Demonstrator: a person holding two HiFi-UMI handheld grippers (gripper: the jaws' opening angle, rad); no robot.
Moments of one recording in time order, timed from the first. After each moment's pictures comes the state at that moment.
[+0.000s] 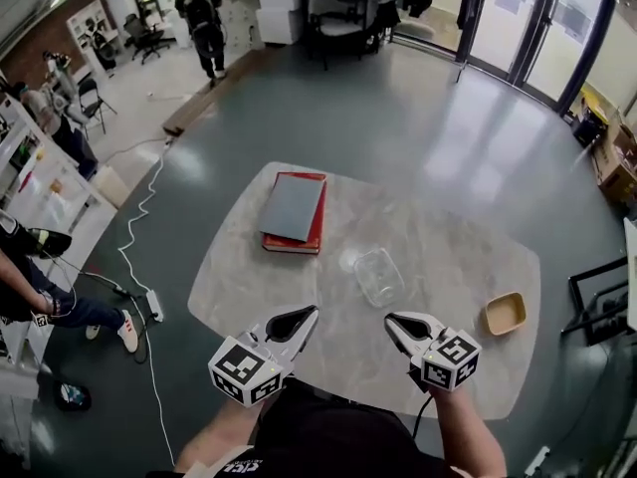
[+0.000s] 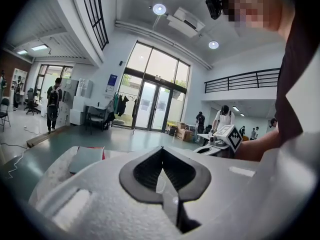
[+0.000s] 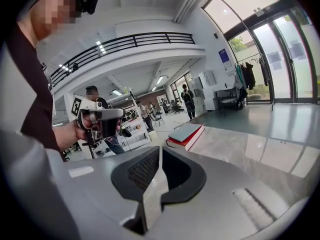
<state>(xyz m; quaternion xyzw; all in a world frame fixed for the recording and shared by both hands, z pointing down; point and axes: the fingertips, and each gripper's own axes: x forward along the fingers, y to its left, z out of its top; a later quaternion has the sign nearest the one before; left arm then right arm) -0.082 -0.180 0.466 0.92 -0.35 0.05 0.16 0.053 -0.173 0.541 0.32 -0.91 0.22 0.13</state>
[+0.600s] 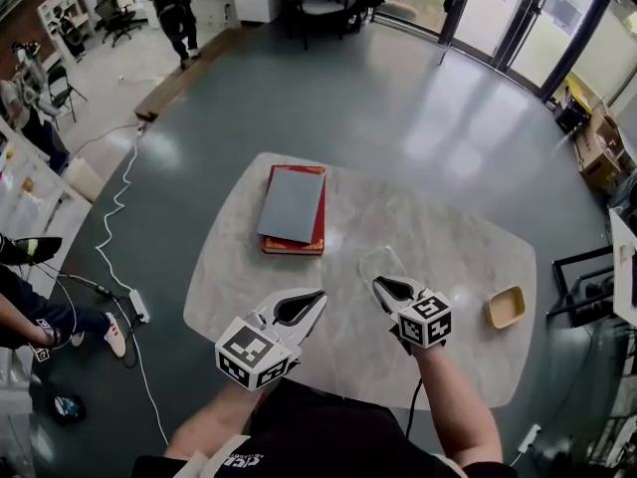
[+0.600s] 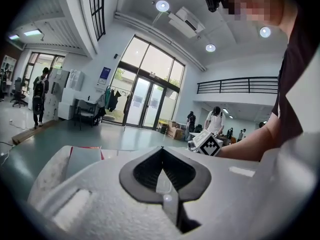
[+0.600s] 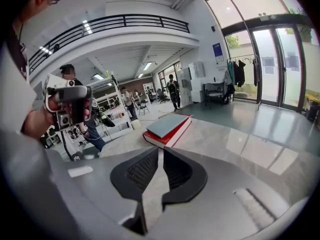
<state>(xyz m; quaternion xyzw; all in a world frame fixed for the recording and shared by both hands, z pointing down) -0.116 -0.244 0.485 0.94 -0.29 0.05 0.18 0.005 -0.282 0.611 0.39 -0.87 0.23 0.22</state>
